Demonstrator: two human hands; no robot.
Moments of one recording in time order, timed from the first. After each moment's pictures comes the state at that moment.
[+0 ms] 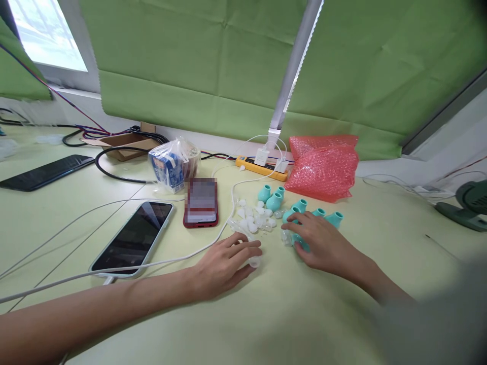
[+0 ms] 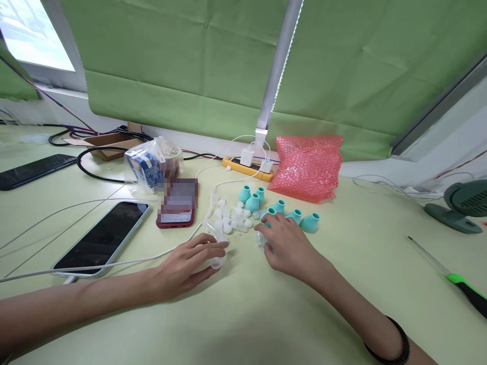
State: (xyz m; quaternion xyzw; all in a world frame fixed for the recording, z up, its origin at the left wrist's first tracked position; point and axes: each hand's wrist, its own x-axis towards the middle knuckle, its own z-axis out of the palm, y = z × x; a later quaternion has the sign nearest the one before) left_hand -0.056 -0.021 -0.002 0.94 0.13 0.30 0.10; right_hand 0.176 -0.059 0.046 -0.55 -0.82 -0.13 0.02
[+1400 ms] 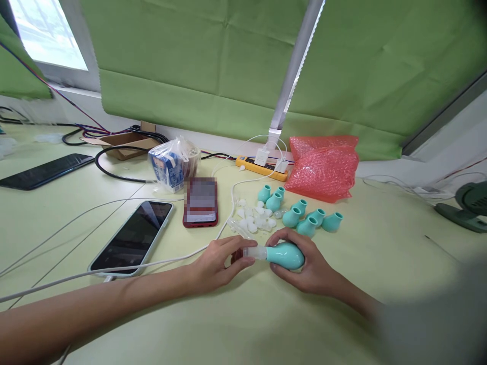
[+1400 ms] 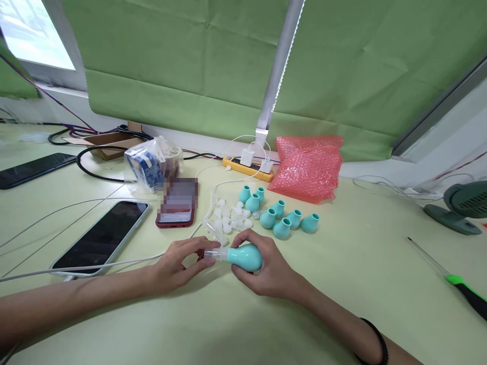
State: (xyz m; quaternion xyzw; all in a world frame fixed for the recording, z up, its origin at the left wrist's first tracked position) left_hand -0.057 -0.020 -0.005 0.88 0.19 0.36 0.24; right_hand 0.139 -0.075 0.033 -0.48 -0.79 0.19 0.33
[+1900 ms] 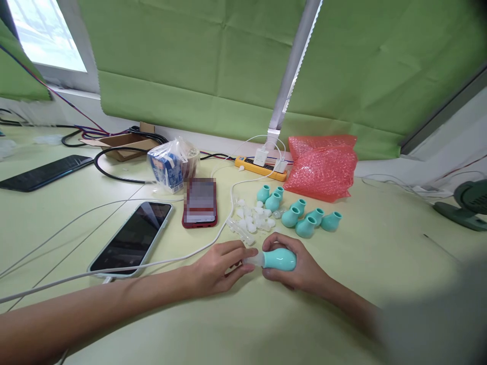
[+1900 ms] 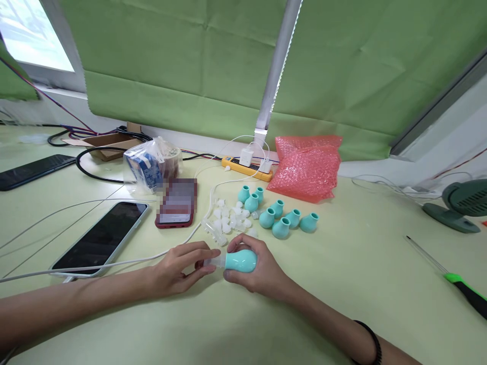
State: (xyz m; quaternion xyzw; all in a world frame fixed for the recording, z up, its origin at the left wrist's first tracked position) left_hand -0.058 -0.021 -0.003 0.91 0.09 0.37 0.17; right_hand 0.128 -0.079 0.029 -0.55 -0.63 0.44 0.34
